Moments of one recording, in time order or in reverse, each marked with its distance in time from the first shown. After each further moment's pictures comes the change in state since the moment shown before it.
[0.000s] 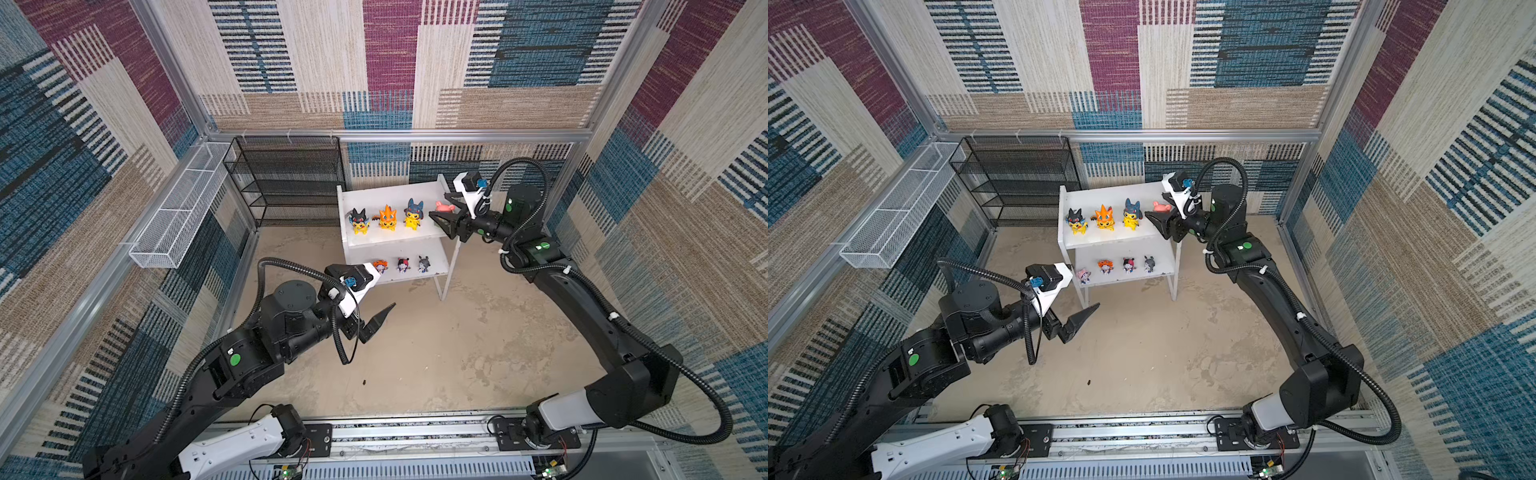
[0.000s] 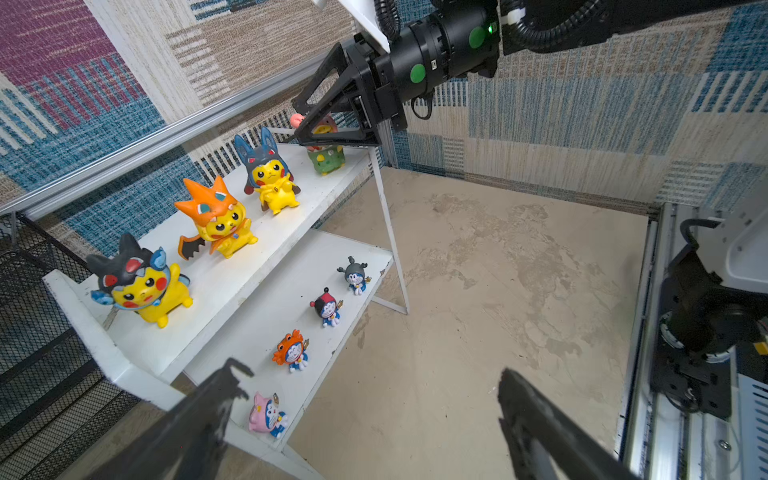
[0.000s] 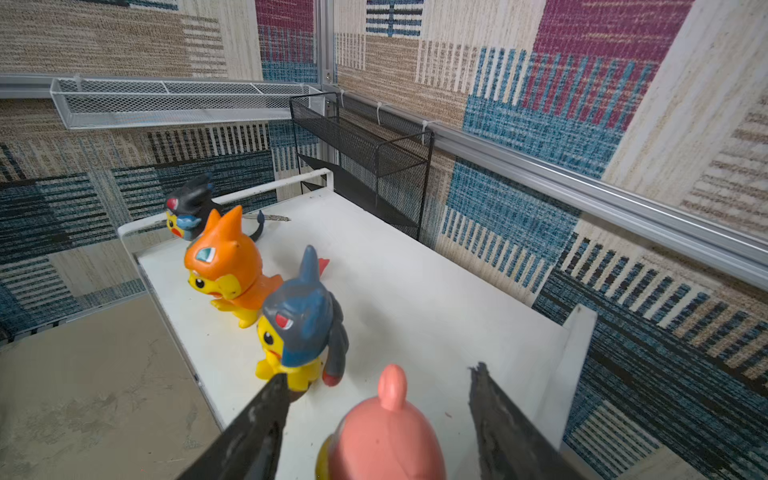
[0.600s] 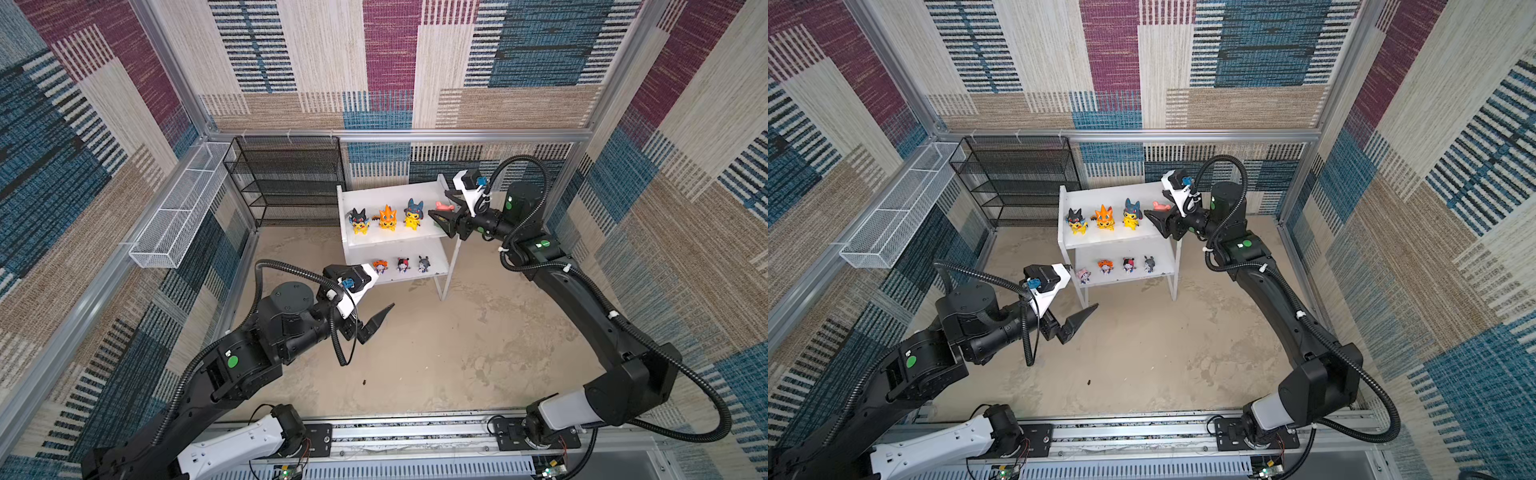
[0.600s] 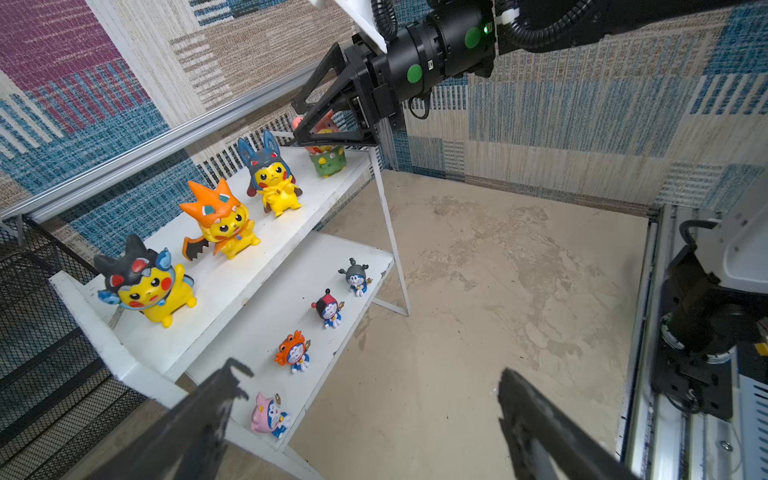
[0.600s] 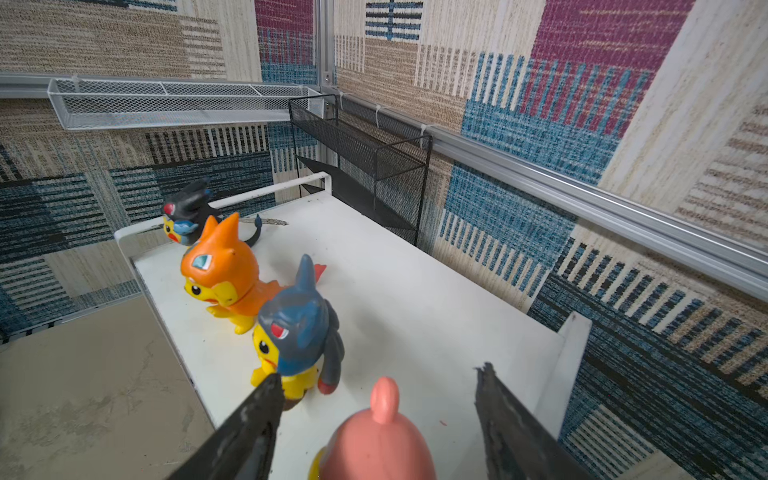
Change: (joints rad) left arm 0.000 -0.011 -0.008 0.004 0.000 0.006; right arm 0.000 0.012 0.025 -0.012 0.000 -0.008
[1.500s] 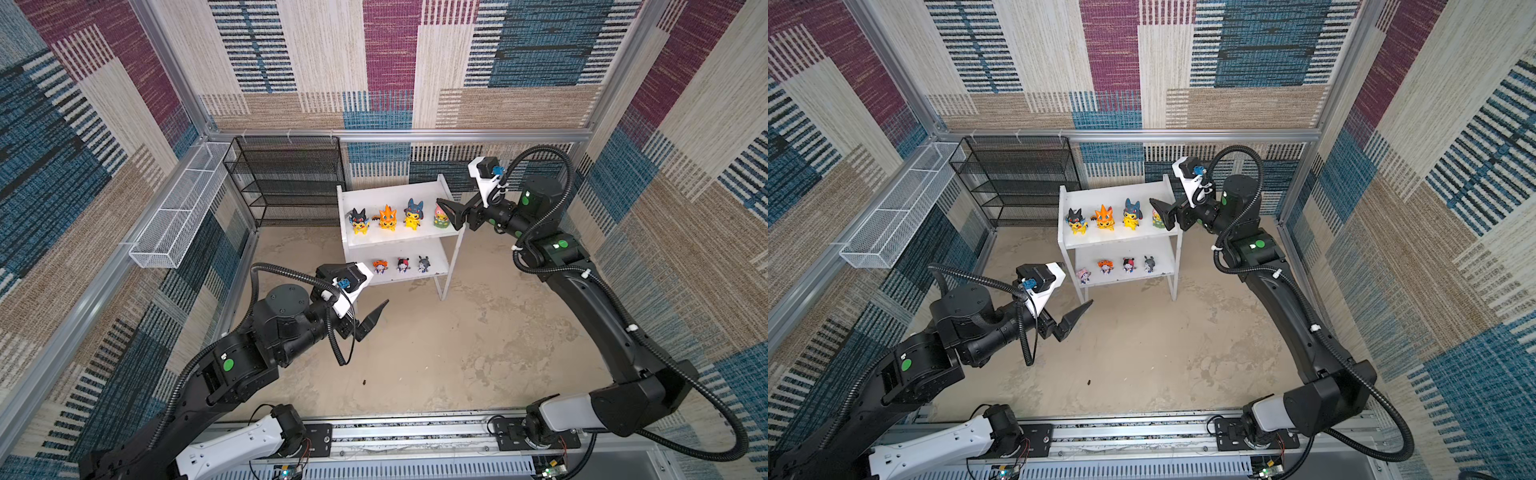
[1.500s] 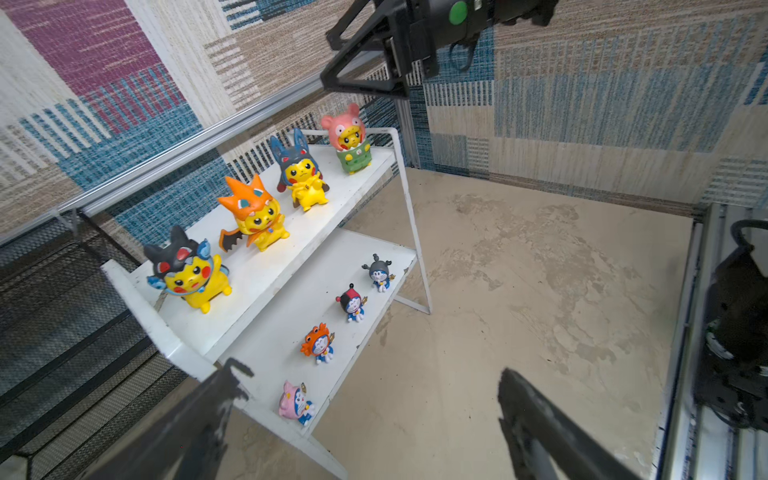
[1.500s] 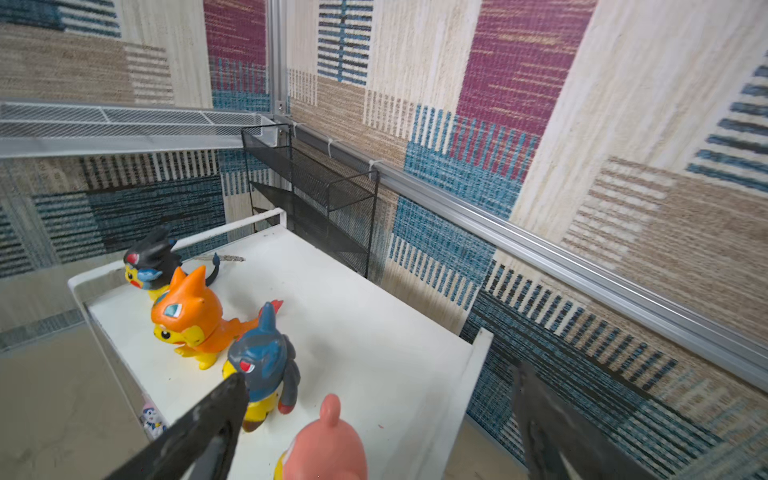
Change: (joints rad) left arm 0.000 -0.037 -0.008 -0.008 -0.102 0.015; right arm -0.010 -0.091 0.065 -0.045 0.198 0.015
